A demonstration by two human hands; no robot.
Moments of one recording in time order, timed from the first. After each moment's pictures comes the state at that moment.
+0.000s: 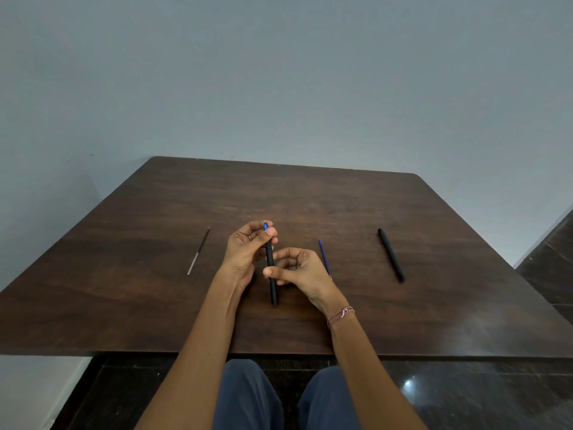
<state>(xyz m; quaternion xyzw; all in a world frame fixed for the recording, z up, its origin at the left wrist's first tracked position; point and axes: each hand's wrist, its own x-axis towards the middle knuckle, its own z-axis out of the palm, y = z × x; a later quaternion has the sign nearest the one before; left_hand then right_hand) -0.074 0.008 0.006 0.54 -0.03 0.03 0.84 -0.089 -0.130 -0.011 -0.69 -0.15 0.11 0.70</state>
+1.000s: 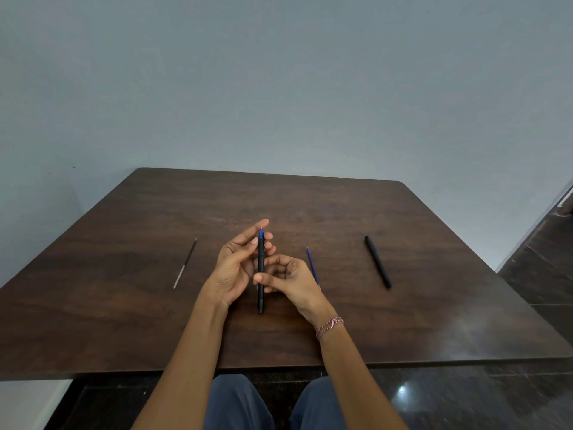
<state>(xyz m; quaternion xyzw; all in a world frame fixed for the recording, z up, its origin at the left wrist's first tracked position) -0.071 0.009 0.001 0.43 -0.13 -0.05 0.89 -0.089 -0.130 -0.013 -0.67 -0.15 0.08 0.72</state>
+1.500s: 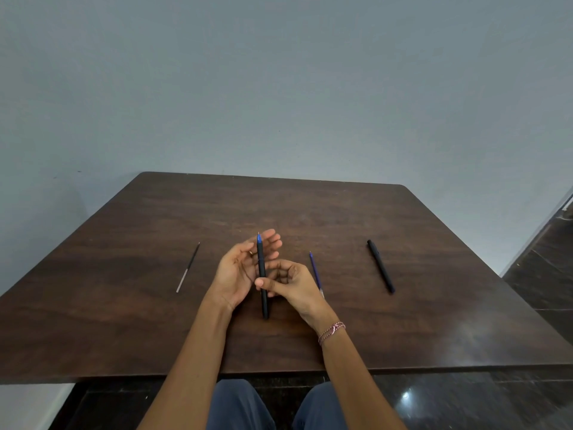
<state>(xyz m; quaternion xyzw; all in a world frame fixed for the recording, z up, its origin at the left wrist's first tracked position) -0.070 0.008 0.000 0.44 -0.09 -0.09 0.89 -0.089 -0.129 -0.014 -0.69 -0.16 0.07 0.70</state>
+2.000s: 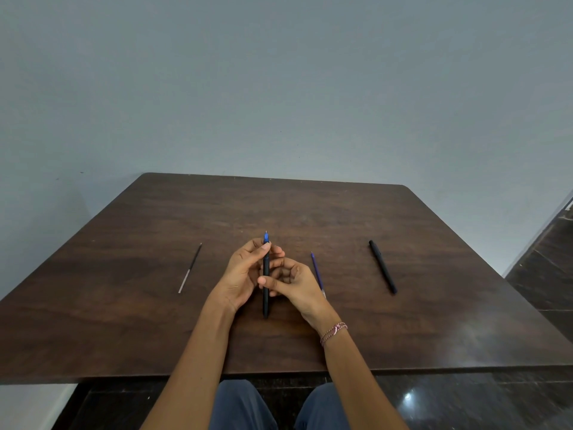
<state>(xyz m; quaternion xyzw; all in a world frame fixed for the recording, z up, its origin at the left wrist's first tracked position) -0.073 0.002 0.004 0.49 -0.06 -0.07 0.87 -0.087 -0.128 -0.016 -0.68 -0.15 0.07 0.72</state>
